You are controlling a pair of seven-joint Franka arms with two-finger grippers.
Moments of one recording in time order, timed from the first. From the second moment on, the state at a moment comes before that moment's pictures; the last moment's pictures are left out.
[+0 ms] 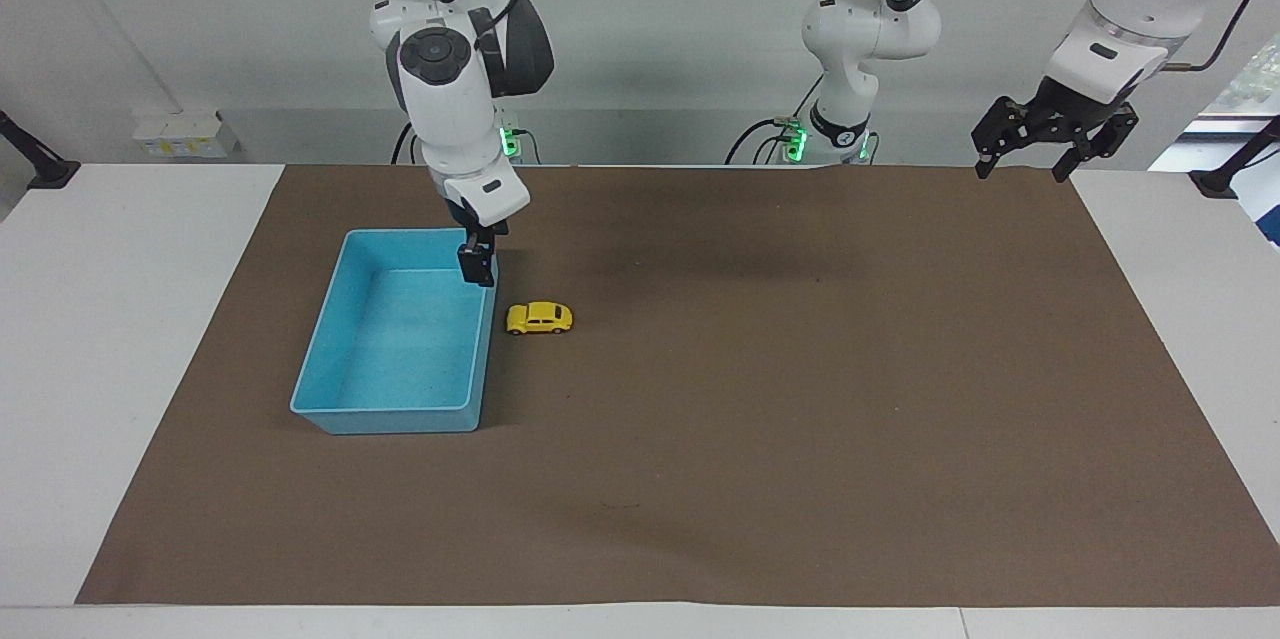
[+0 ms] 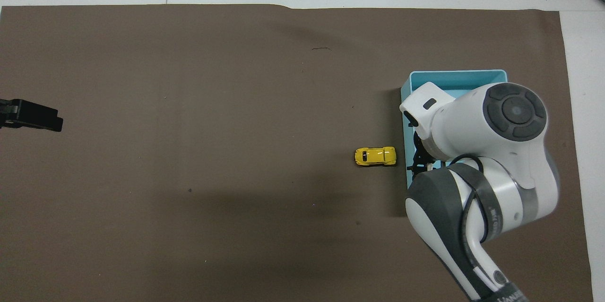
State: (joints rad) left arm -0.11 -0.03 0.05 -1.52 -0.01 1.49 0.06; right arm 0.26 0.01 0.04 -2.01 -0.01 2.02 -1.17
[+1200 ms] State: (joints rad) left arm -0.11 -0.03 0.05 -1.52 -0.01 1.49 0.06; right arm 0.30 0.12 0.04 -2.16 -0.01 2.31 -1.17
